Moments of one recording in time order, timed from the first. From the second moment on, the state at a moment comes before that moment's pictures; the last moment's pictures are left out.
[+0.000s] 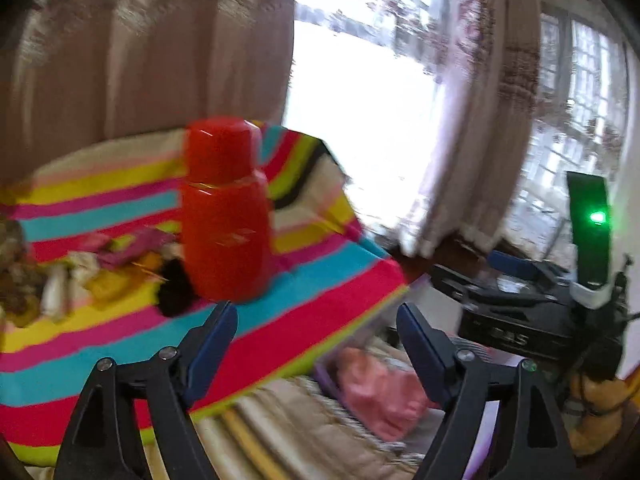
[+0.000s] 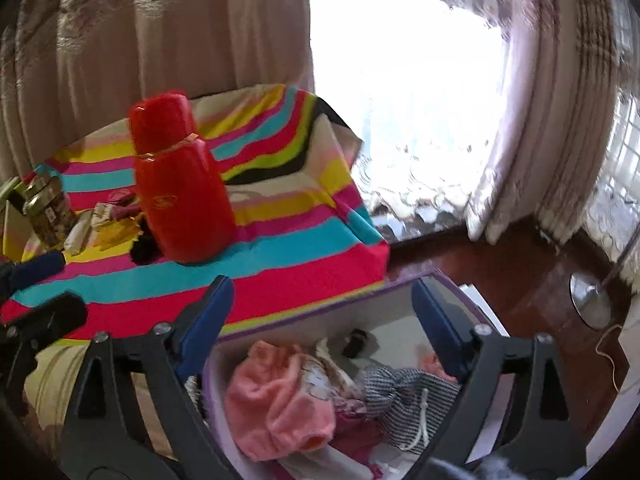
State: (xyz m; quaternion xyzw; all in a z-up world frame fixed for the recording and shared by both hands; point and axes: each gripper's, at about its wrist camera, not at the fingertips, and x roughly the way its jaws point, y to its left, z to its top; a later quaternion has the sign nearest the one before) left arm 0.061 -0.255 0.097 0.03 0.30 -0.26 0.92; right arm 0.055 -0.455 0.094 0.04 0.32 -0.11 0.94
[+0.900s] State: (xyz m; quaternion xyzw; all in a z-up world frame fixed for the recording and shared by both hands) left arm 0.126 -0.037 0.070 -0.07 0.31 -0.06 0.95; right arm 0.134 -0.236 0.051 -0.27 0.33 0.03 0.90
